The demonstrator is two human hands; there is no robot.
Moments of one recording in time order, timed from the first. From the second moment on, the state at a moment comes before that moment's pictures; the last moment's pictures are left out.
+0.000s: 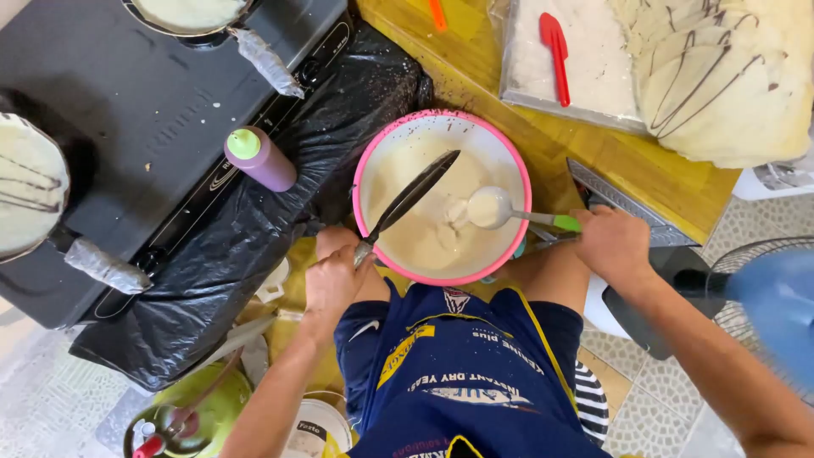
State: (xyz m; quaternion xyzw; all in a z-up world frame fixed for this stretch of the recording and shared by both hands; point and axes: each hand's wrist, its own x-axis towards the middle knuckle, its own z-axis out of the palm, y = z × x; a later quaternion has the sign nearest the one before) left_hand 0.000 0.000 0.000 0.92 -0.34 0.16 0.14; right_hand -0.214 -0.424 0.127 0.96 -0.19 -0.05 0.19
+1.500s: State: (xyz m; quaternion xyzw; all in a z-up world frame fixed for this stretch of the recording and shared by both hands) left_hand 0.009 -0.131 0.073 0.55 0.03 -0.55 0.63; right_hand -0.189 -0.337 0.186 0.93 -0.26 0.21 0.14
